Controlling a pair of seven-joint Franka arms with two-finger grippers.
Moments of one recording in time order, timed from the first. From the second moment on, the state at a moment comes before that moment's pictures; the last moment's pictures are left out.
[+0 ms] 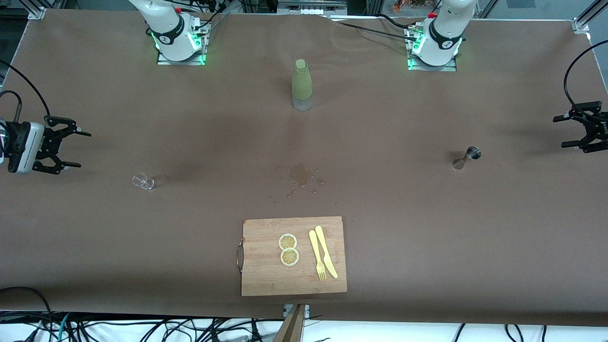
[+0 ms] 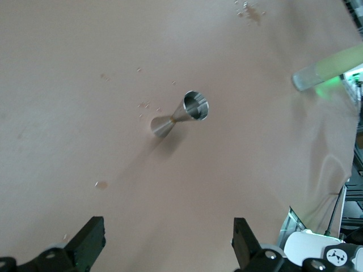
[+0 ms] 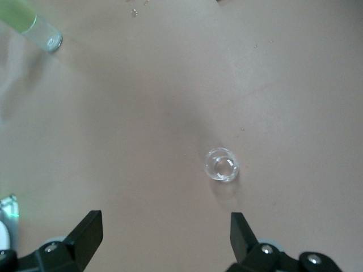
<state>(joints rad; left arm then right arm) 0.80 0.42 -0.15 -1.69 -0.38 1.53 1.51 -0.25 0.35 -0.13 -1.72 0.46 1.71 -1.72</state>
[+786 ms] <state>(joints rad) 0.81 0.64 -0.16 -1.68 -0.60 1.54 1.98 -0.31 0.62 -0.14 -1.72 0.76 1.76 -2.24</state>
